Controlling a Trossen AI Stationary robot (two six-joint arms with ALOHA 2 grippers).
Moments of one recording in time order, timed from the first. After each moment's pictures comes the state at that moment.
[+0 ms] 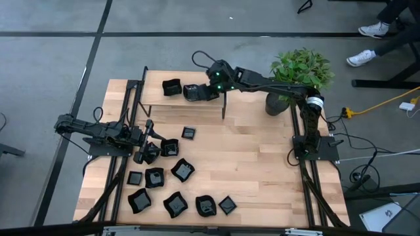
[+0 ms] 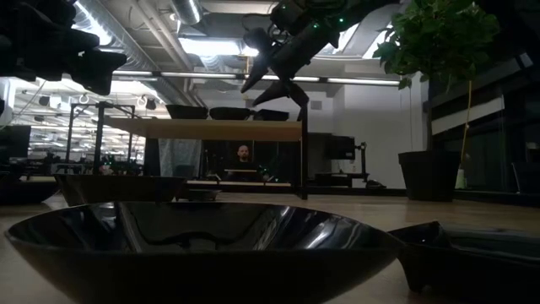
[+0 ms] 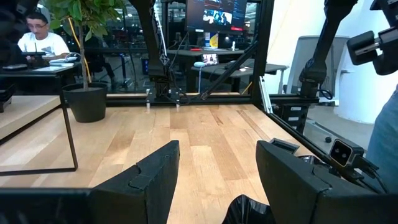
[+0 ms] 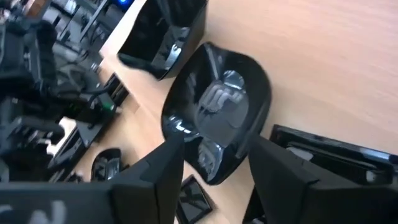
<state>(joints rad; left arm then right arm) -0.22 0.01 0.01 0.03 -0.09 -0.04 -0.41 1.91 1.73 -0.46 -0.12 0.61</state>
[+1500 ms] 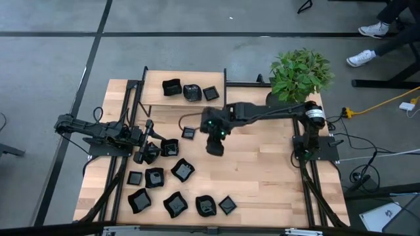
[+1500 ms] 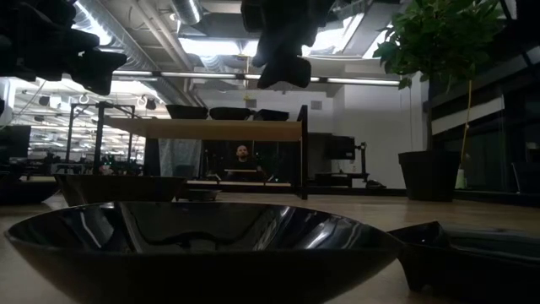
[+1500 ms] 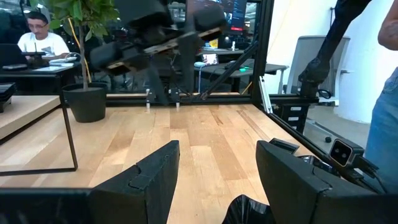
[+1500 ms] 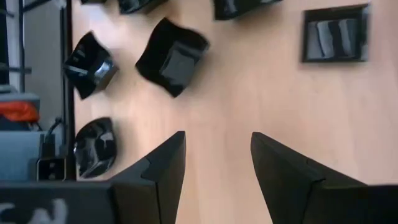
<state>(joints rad) -0.22 0.01 0.01 0.03 -0.09 -0.04 -0.03 1.90 1.73 -0.83 -0.27 0.22</state>
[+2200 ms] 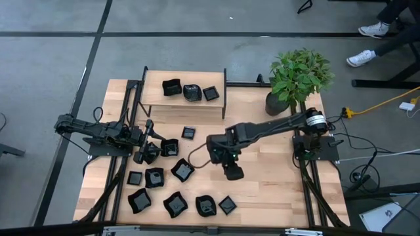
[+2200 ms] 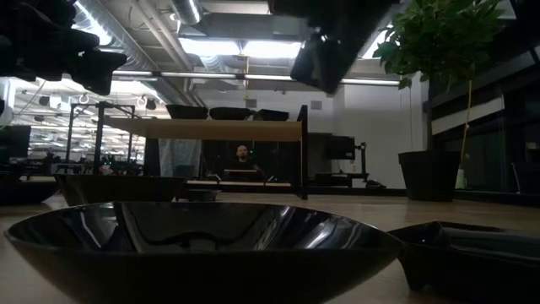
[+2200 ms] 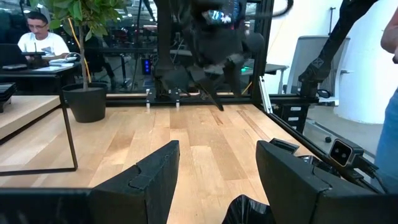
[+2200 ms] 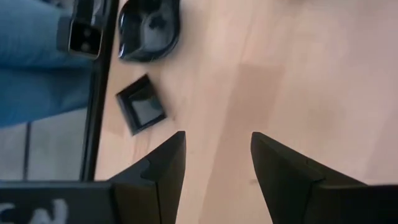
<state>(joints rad) -0.22 0.01 0.01 0.03 -0.09 -0.04 0.16 1.90 1.64 -0.97 -0.39 0.01</state>
